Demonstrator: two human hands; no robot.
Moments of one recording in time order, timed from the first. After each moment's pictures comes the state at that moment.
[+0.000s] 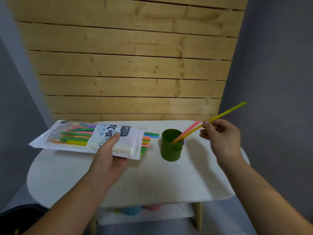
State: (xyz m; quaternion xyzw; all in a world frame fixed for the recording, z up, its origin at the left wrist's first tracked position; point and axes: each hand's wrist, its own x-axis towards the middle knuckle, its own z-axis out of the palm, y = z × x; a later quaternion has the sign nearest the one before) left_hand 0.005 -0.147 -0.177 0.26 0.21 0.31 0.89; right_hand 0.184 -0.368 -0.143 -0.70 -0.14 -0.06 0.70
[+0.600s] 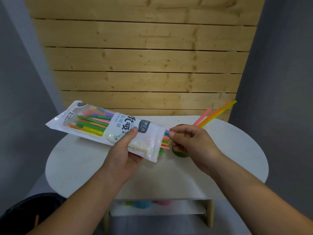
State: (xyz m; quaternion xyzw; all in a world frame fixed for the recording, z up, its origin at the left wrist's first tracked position) left_hand 0.000 -0.156 -0.176 0.33 0.18 0.29 0.88; right_hand 0.121 -0.311 -0.143 -0.65 -0.22 0.27 0.68
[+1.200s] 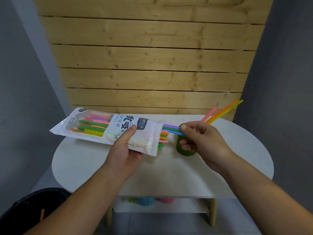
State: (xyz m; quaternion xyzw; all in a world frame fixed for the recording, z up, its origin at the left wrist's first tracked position) left_hand -0.007 -0.151 -0.174 0.28 0.18 0.31 0.89; right_hand 0.124 -0.318 -0.138 -0.64 -0.20 0.26 0.69
